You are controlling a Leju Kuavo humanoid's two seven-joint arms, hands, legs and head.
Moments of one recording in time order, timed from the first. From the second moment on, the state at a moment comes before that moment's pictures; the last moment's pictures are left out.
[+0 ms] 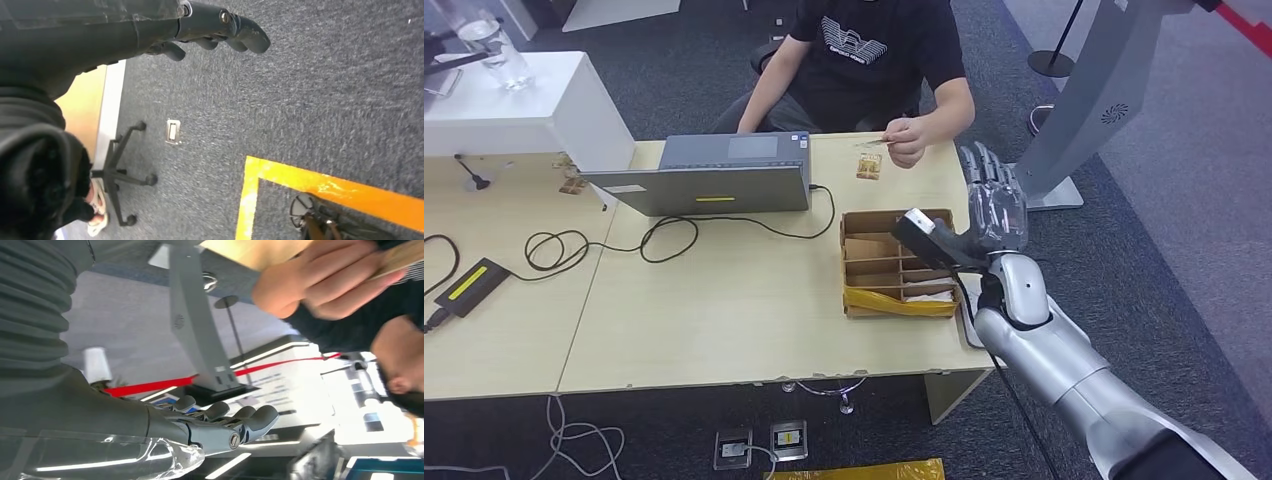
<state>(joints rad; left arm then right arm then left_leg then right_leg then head) -0.13 0.08 -1.22 -0.21 1.28 0.55 0.09 -0.77 -0.21 0.79 -0.94 0.93 -0.69 0.30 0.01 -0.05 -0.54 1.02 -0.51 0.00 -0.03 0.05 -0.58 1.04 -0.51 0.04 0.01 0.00</state>
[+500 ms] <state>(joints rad) -0.14 0.08 -1.27 -0.21 1.26 0.54 0.13 -0.68 -0.40 0.75 -1.19 1.02 -0.66 0.52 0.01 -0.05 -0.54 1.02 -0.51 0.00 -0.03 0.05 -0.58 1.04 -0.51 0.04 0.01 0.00</state>
